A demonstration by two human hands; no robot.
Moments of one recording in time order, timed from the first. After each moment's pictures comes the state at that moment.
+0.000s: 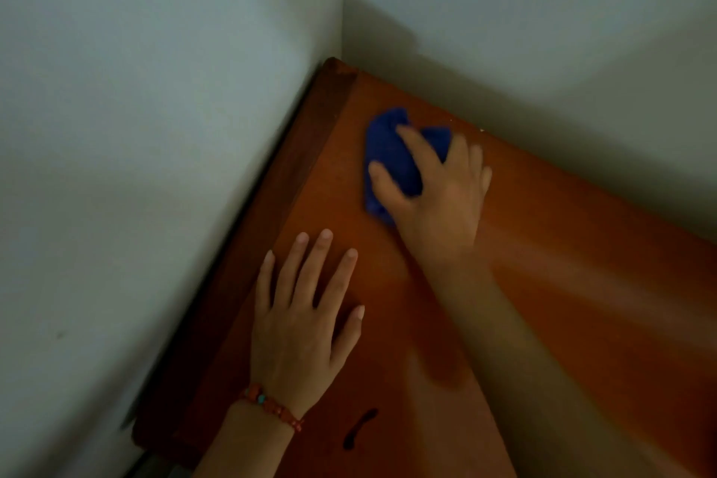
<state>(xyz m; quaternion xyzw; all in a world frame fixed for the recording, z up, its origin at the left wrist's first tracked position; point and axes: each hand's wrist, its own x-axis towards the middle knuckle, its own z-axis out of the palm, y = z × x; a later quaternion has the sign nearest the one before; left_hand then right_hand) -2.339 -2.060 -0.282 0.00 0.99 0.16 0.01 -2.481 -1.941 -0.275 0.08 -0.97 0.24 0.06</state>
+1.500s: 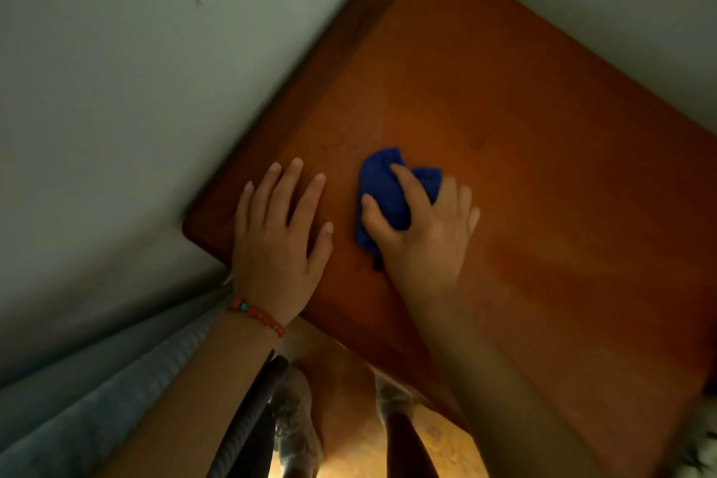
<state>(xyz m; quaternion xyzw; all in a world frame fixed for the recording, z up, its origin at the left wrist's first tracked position) -2.226 -2.073 -0.292 -0.11 0.98 0.16 -0.08 -2.294 -1.938 -0.276 0.11 -0.97 0.23 0.03</state>
